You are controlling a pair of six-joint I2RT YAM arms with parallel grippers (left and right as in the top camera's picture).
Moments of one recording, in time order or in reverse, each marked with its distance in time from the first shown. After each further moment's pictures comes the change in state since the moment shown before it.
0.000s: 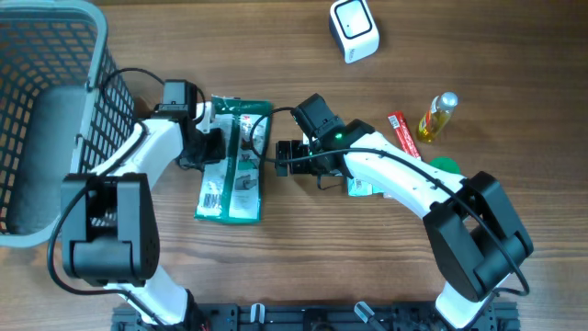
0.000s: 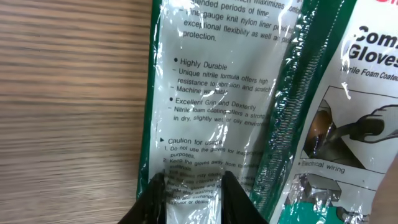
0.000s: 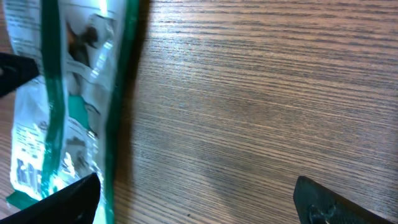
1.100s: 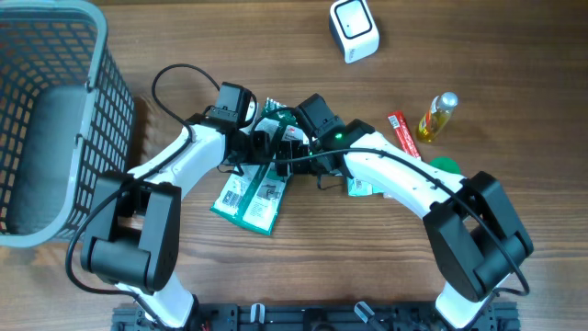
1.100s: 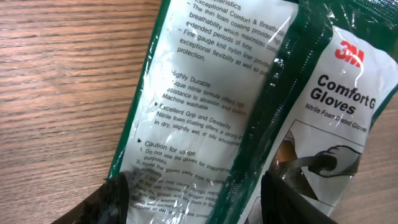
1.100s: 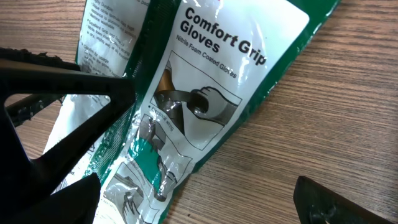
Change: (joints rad) left arm -0.237 -0.007 -0.008 0.100 0.004 -0.139; right arm 0.000 0.000 0.000 0.000 0.000 0.000
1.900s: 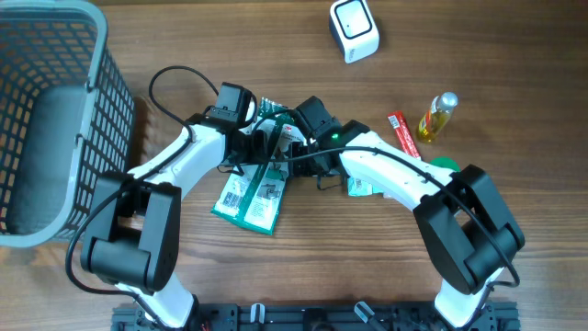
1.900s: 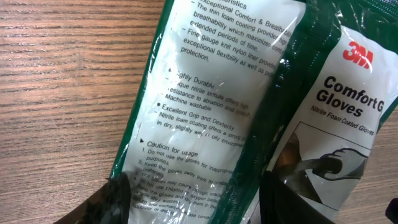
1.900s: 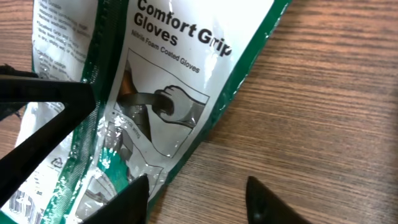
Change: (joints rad) left arm -0.001 0.000 0.000 -0.008 -0.028 -0.050; right arm 0.000 0.043 0.000 0.011 0.041 0.008
